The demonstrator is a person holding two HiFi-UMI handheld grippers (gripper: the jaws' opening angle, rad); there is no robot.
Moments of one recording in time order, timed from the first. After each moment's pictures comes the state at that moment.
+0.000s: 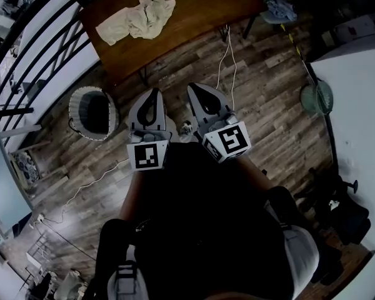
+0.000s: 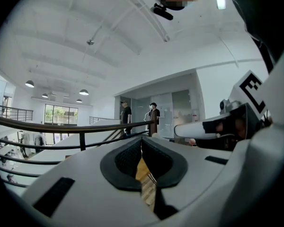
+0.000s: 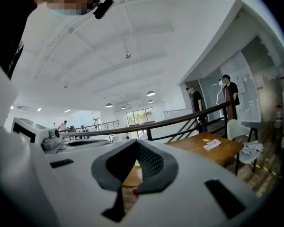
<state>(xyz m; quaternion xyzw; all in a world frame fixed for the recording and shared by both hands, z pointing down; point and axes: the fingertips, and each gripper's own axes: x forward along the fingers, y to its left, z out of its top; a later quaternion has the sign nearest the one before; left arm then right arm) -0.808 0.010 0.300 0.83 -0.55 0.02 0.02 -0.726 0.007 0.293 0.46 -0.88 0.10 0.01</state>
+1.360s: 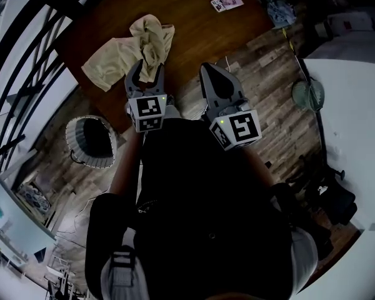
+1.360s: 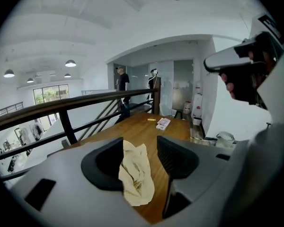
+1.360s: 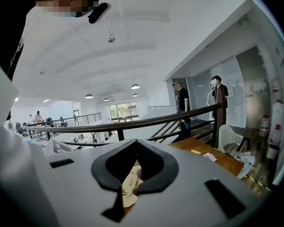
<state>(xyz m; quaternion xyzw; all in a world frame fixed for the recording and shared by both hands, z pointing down) -0.828 -0.320 0.427 0.83 -0.50 0.20 0.11 -0.720 -0.278 0.291 0.54 -0.83 0.10 0.07</state>
